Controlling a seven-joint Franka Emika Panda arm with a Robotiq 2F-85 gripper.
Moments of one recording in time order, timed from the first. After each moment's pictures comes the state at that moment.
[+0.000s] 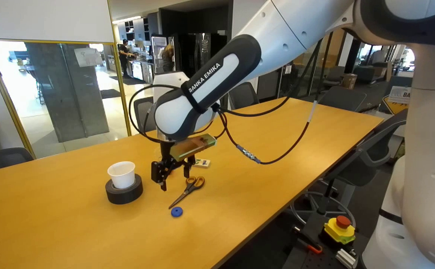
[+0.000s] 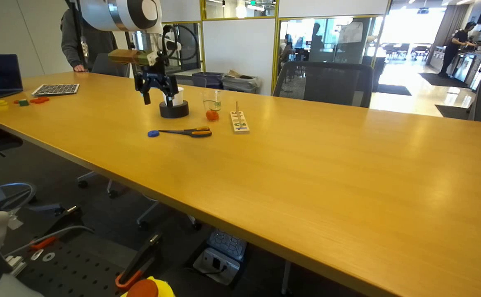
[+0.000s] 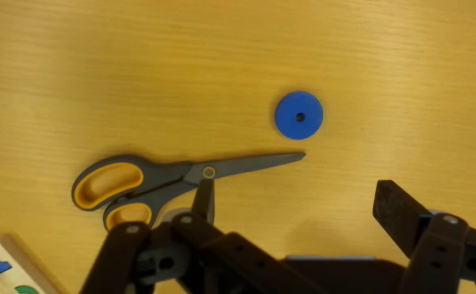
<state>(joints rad) 0.16 0.21 0.10 -2.11 -0.04 2.34 0.26</state>
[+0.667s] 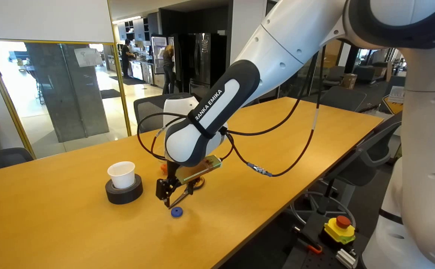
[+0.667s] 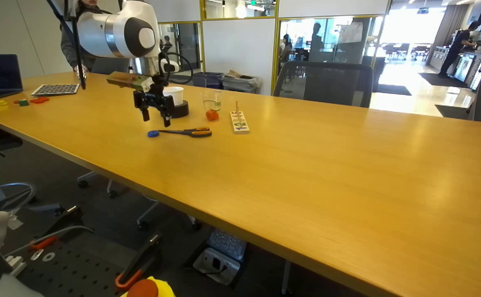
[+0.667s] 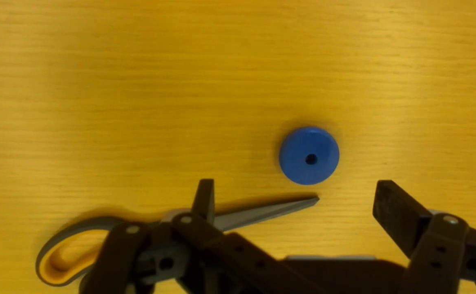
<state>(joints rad) 0.17 0.26 0.10 -2.24 -0.01 2.55 0.31</state>
